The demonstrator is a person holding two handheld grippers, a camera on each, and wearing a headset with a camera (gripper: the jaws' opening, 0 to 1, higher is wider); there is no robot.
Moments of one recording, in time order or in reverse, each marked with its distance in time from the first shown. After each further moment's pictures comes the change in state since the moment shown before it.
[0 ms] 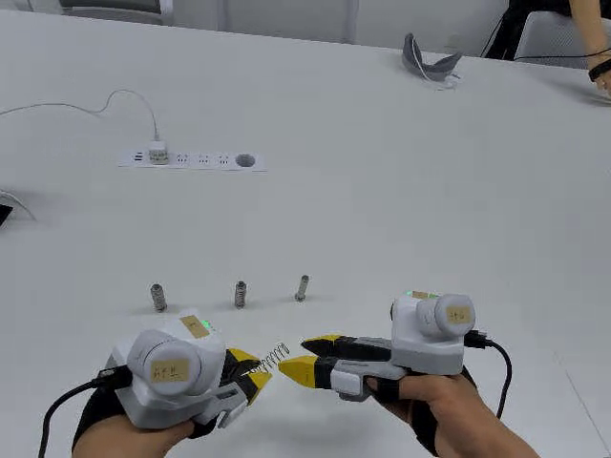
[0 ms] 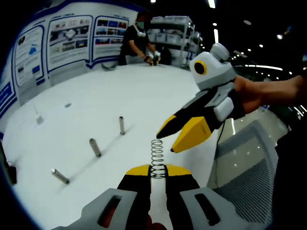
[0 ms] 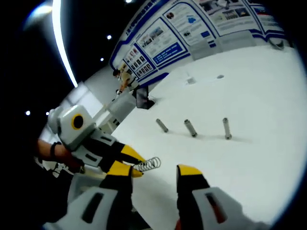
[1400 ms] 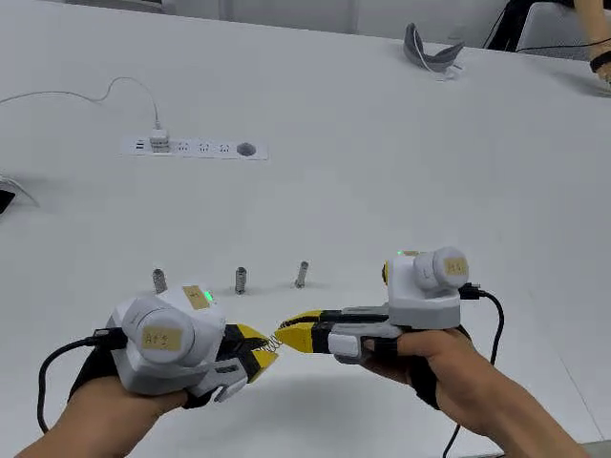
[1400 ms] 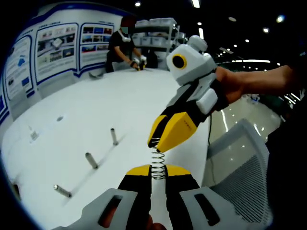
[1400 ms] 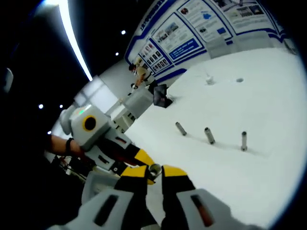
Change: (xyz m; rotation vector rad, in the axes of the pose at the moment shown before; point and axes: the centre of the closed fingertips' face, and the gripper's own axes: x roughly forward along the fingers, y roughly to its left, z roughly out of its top) left arm -0.009 -0.010 0.018 0.083 -0.029 -0.088; right arm -0.002 0.033 0.022 -0.056 0.058 0.140
